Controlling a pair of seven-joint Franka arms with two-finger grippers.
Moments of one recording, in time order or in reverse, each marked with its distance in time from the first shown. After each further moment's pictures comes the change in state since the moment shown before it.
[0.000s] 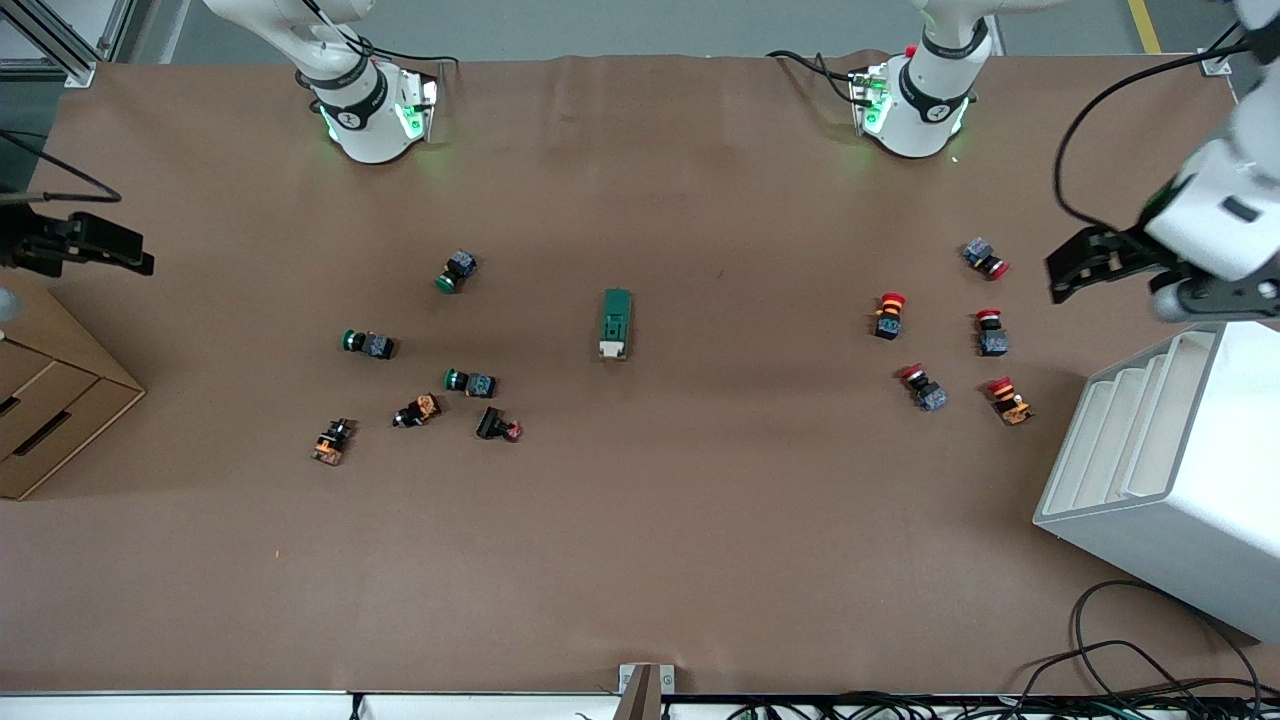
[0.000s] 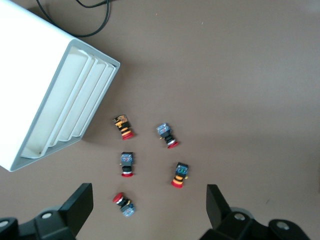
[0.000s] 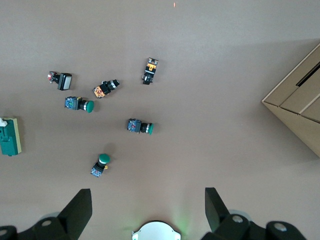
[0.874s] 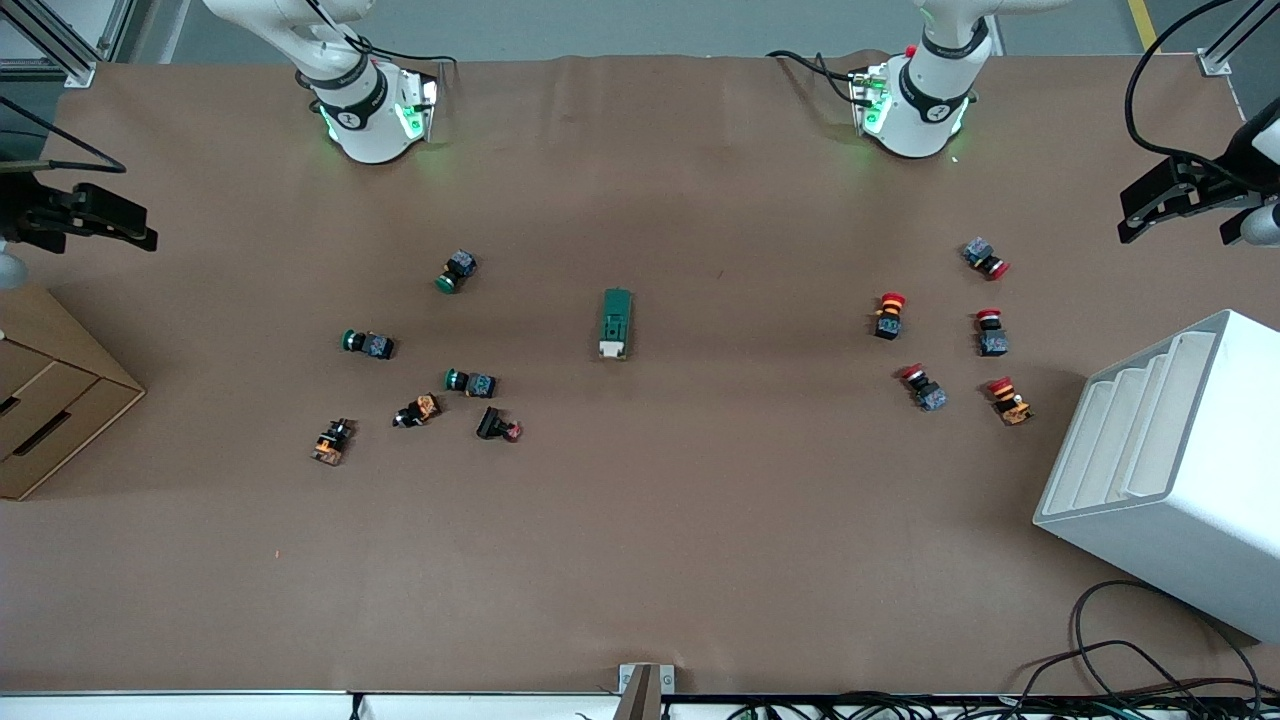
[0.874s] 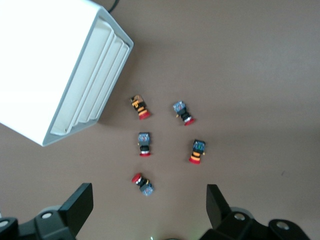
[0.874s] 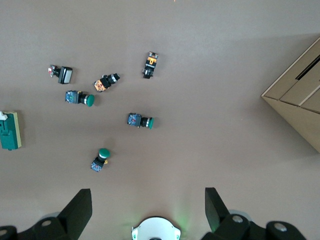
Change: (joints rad) left arm -0.030 -0.136 0.121 -0.110 -0.028 -0.053 0.115; right arm 0.015 -0.075 -0.017 -0.076 -0.001 0.021 0.000
